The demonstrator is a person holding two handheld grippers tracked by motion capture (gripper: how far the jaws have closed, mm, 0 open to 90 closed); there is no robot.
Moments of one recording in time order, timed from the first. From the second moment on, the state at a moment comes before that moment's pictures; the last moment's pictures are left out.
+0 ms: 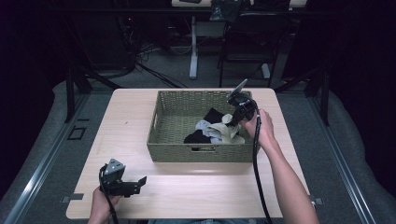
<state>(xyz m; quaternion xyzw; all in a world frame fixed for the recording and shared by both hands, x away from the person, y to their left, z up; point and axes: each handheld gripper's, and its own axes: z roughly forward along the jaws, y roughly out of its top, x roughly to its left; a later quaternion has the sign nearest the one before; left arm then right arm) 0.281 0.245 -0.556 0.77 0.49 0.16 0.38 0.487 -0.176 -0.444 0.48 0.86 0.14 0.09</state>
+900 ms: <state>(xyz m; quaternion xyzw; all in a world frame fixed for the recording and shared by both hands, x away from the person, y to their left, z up) 0.281 0.245 -0.557 0.77 0.49 0.16 0.38 0.486 -0.176 -0.379 0.47 0.86 0.16 0.12</state>
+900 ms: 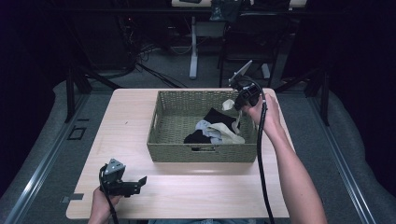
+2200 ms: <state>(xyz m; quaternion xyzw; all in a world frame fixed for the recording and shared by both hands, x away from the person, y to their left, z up) 0.280 0.247 -0.556 0.77 0.49 0.16 0.38 0.484 -0.186 -0.327 0.47 0.85 0.18 0.13</state>
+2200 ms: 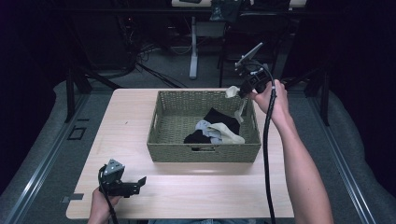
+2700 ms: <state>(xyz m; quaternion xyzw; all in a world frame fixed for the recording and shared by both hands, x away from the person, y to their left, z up) 0.280 0.247 -0.556 0.77 0.49 0.16 0.37 0.472 -0.216 -0.298 0.49 0.84 0.20 0.15</state>
